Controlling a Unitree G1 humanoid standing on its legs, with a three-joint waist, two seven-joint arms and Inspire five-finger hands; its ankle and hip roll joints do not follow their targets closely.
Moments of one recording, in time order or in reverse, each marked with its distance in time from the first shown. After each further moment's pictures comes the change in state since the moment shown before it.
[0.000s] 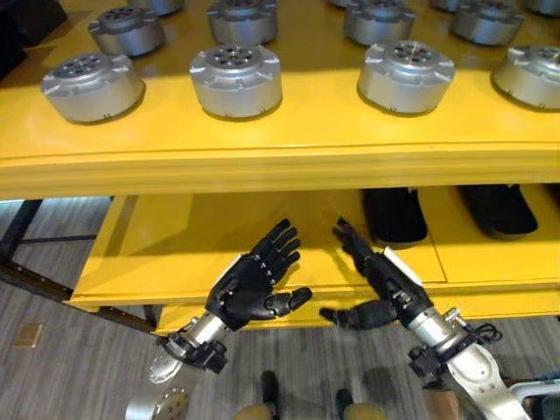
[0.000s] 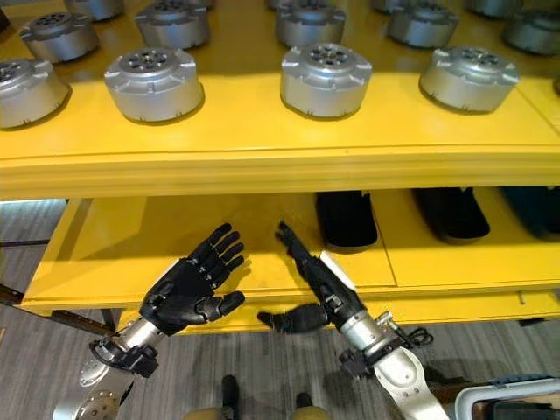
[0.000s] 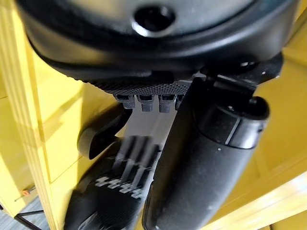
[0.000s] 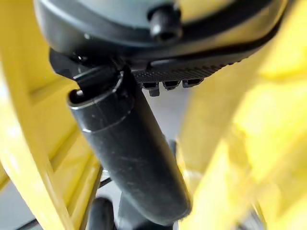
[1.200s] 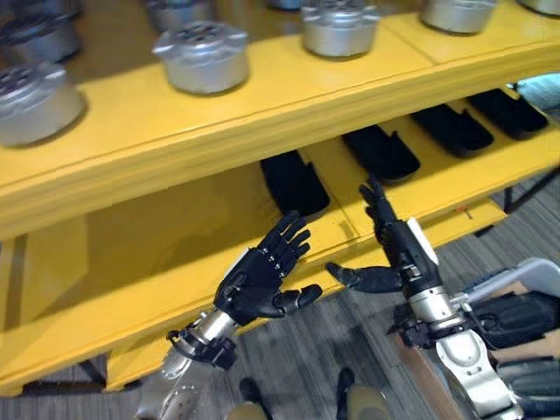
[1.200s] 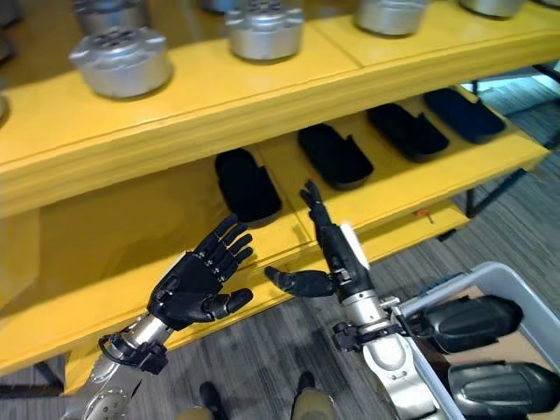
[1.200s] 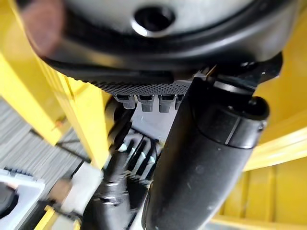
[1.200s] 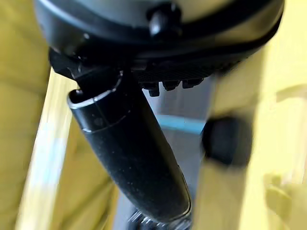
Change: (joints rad) left arm -0.068 0.027 -0.117 0.026 -0.016 -0.147 0.035; right arm -0.088 0.028 -0.028 0.075 -0.154 -0.099 -0.354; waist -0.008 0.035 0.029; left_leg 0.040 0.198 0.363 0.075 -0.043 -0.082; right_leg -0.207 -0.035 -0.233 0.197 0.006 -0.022
